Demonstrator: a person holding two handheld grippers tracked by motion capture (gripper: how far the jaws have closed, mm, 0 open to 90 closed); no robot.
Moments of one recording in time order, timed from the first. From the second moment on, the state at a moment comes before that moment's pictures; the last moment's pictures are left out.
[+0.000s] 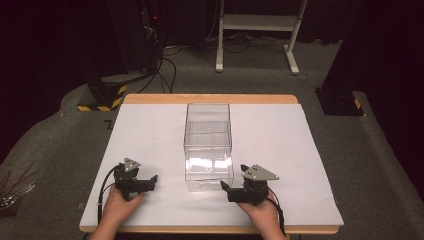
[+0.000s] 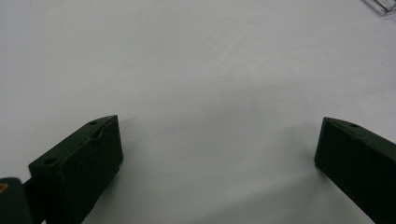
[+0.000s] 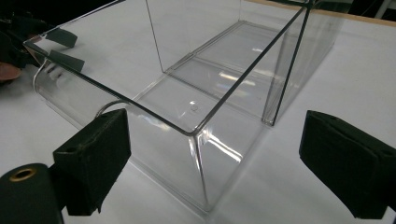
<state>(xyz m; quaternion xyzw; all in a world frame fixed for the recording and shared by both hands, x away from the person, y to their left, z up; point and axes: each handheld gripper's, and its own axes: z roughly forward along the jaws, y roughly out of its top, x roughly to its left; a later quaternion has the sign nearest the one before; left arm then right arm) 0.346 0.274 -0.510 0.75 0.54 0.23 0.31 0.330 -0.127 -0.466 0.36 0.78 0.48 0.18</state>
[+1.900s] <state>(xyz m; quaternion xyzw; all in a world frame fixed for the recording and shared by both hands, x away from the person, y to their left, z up) 0.346 0.273 -0.511 0.75 0.54 0.23 0.31 0.372 -0.108 -0.462 0.37 0.77 0.47 0.21</state>
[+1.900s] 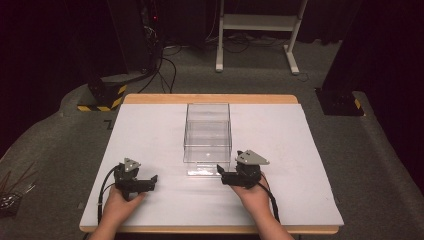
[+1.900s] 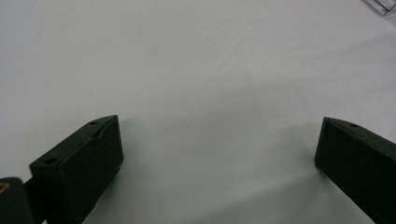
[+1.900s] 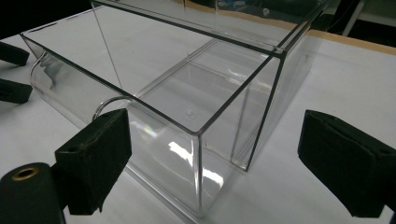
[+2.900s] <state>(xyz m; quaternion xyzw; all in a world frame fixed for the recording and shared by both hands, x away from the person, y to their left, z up) 0.346 0.273 -0.511 0.75 0.54 0.23 0.31 0.410 -0.102 -0.467 0.41 0.76 0.46 0.22</state>
